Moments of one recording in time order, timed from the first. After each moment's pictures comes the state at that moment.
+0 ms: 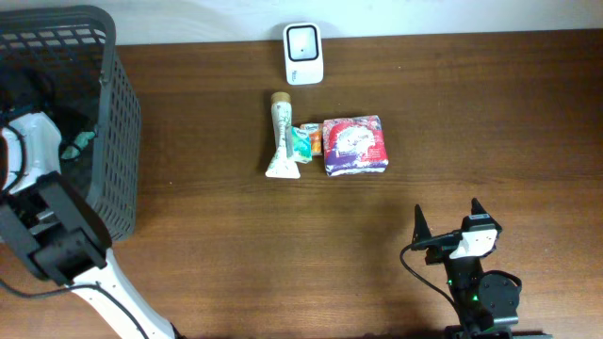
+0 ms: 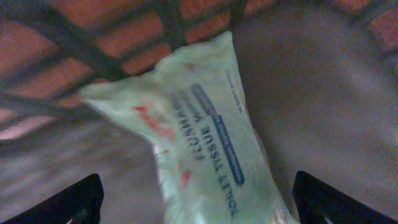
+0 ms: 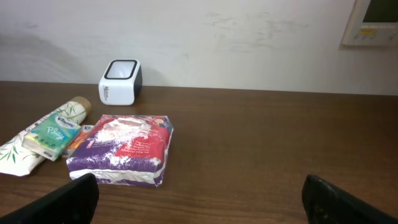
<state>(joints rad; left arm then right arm) 0.48 2.27 1.86 -0.70 -0.26 -0.57 0.04 0.01 0.01 -0.08 -0.03 0.00</state>
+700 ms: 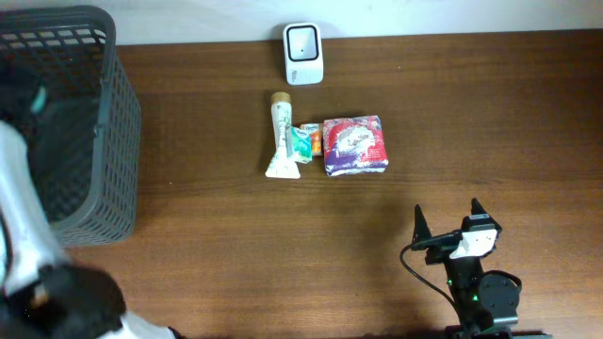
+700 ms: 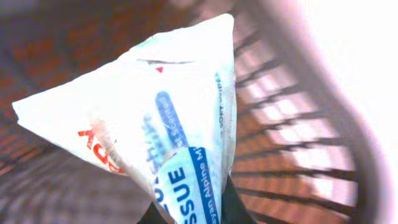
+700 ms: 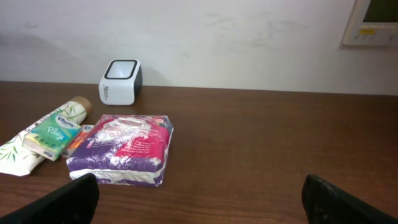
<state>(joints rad) 0.48 1.77 1.90 -0.82 -0.02 -0.57 0.04 0.01 0.01 -0.08 -0.03 0.00</state>
